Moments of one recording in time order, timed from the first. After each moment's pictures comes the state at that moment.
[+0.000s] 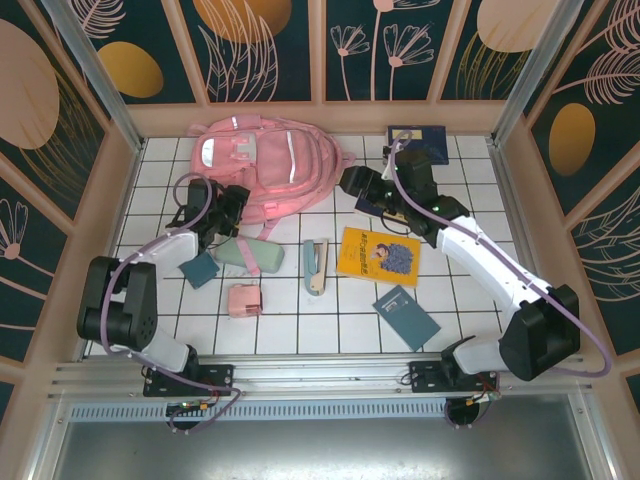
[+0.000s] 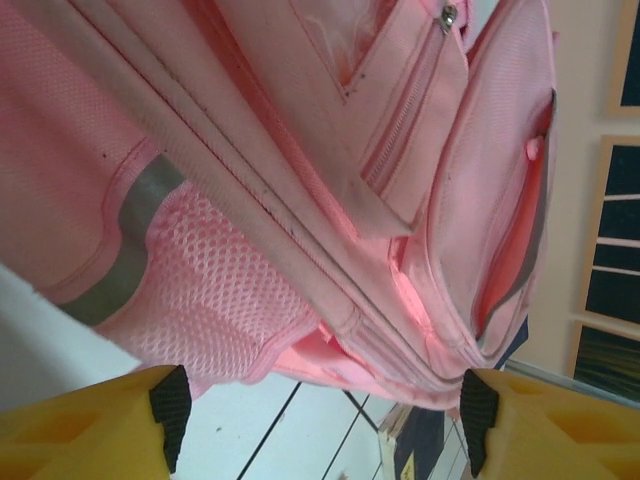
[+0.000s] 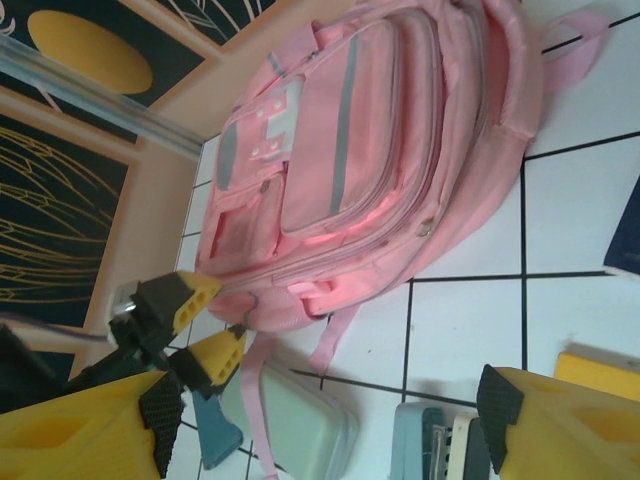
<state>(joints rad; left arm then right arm) -0.17 1.57 0.84 0.06 0.21 -1.34 0.50 1.36 1.14 -0.26 -0.23 0.76</state>
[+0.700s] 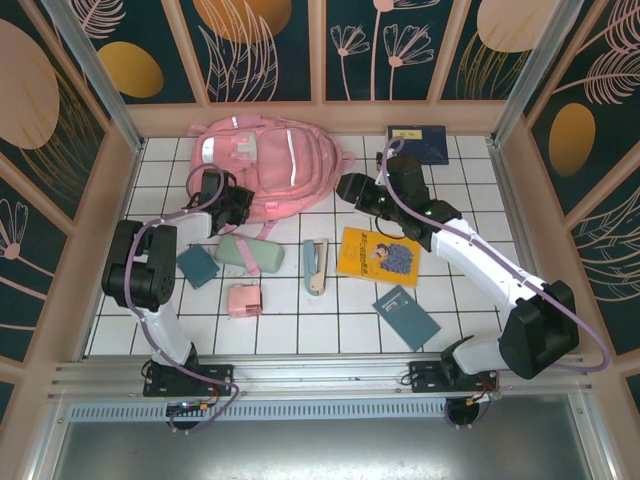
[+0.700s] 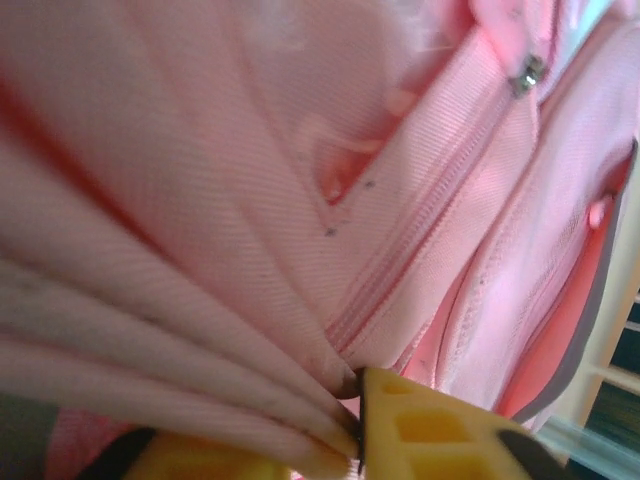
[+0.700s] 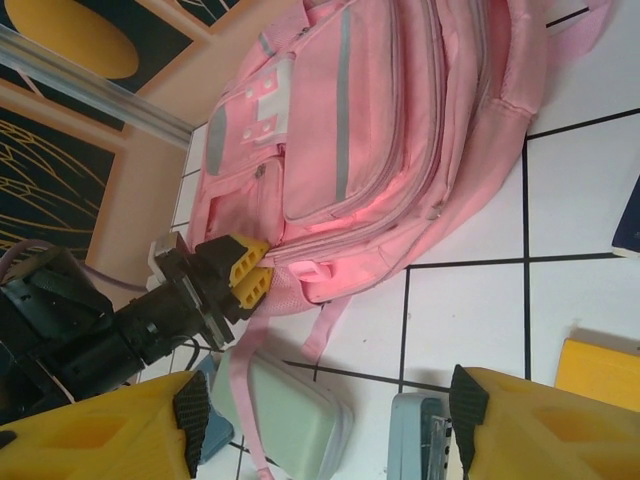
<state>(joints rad) -0.17 1.84 1.01 0.11 0.21 -1.39 0.54 1.37 1.11 -0.24 -0.18 0.76</state>
